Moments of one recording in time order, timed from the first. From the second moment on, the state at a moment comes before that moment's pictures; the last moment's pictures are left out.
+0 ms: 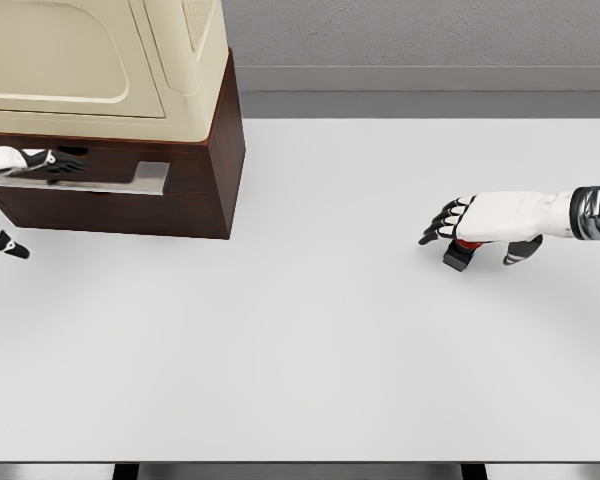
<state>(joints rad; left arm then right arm) -0.88 1.33 -1.00 -1.59 0.54 -0.25 -0.61 -0.79 -0.92 0.89 -1.44 0.41 -0.61 0.61</state>
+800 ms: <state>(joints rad) -0.85 1.33 -1.00 -1.59 0.53 -0.26 -0.61 -0.80 -0.92 0.90 -1.44 0.41 -0.61 0.61</state>
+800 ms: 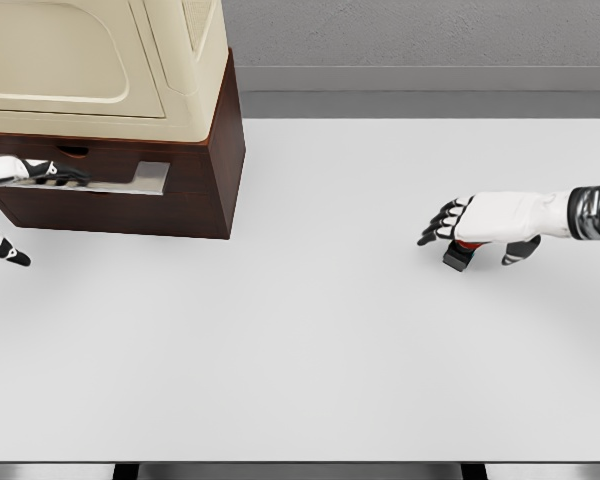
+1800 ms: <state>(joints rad) -0.82 1.41 -1.02 -1.66 0.59 -0.33 -0.61 -0.81 -0.91 0.90 -1.44 0.40 -0.61 0.61</state>
